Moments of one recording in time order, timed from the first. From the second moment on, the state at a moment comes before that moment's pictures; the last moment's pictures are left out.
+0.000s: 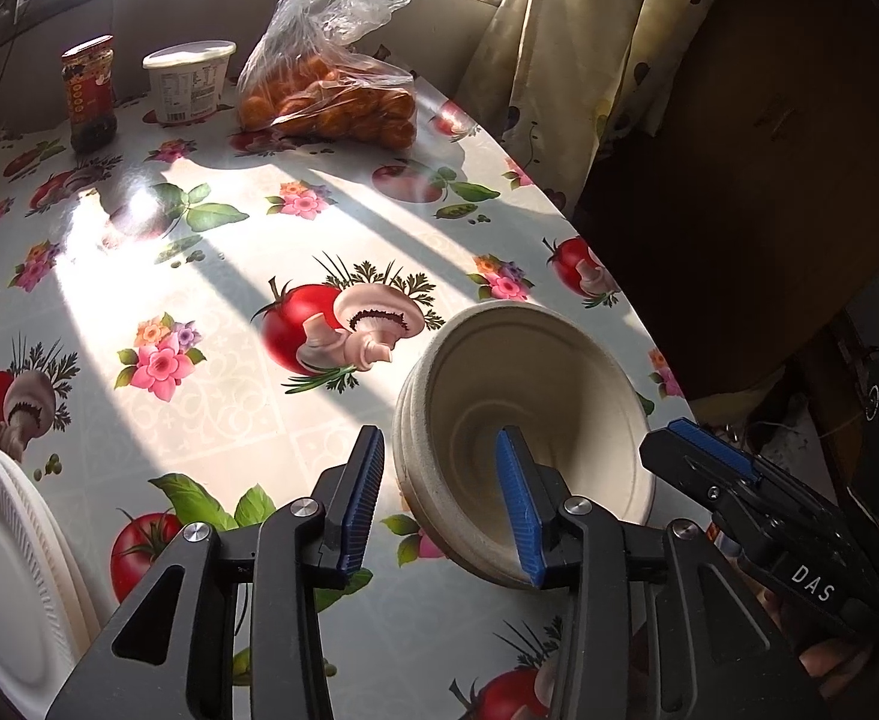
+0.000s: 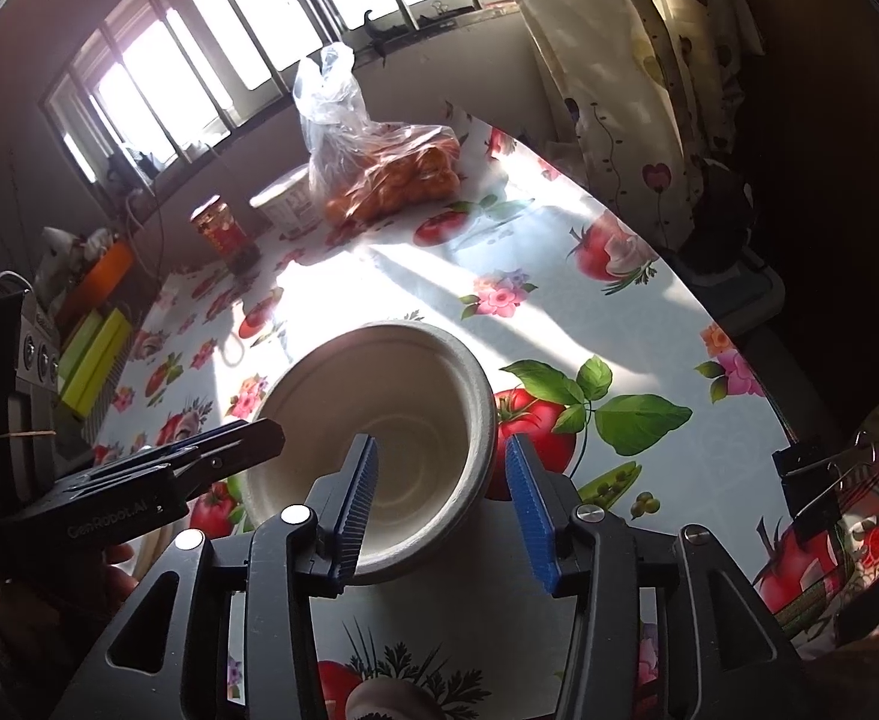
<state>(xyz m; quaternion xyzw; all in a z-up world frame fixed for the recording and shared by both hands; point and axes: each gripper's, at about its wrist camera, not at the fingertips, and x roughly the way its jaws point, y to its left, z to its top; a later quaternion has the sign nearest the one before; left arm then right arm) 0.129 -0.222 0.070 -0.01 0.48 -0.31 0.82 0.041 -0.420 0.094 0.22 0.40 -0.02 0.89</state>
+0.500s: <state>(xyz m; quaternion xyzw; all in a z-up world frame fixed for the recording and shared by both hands) 0.126 -0.204 0.059 -0.01 0.48 -0.30 0.83 0.034 -0.425 0.085 0.23 0.39 -0.02 0.89</state>
